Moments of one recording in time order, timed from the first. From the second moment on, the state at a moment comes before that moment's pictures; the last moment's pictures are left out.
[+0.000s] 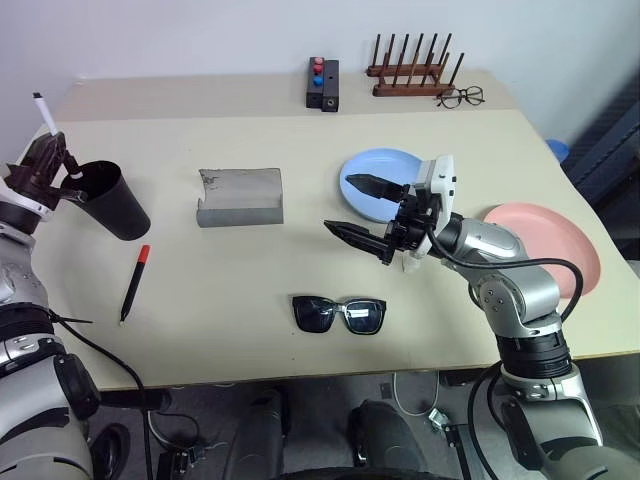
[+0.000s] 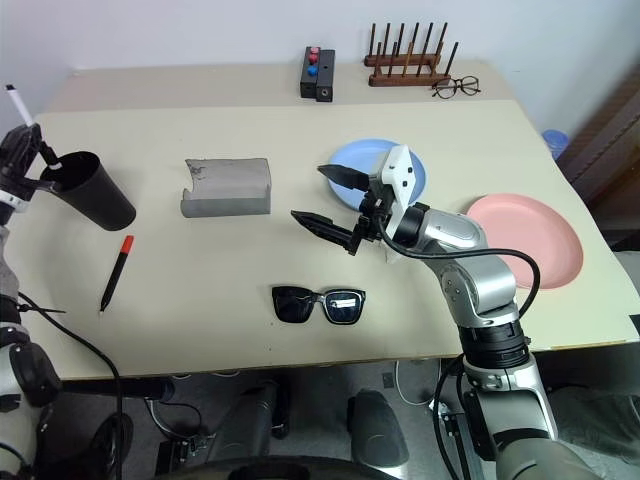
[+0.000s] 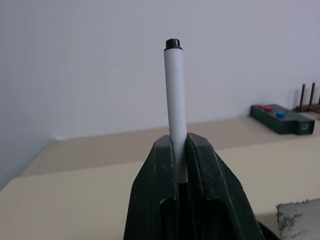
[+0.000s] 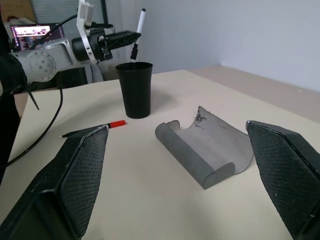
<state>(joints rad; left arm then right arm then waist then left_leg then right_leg) -0.67 0.77 0.52 0.82 -0.39 -0.20 -0.76 -0.50 -0.41 0.03 -0.20 0.53 0.43 0.86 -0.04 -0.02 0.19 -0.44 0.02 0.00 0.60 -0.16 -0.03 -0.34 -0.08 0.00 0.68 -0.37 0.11</state>
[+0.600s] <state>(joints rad) -0.60 0.74 0.52 0.66 -0.43 -0.09 -0.76 -0.50 -0.41 0.04 -0.20 0.53 0.43 0.85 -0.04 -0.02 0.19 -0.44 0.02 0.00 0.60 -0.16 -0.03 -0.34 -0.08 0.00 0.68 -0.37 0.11</state>
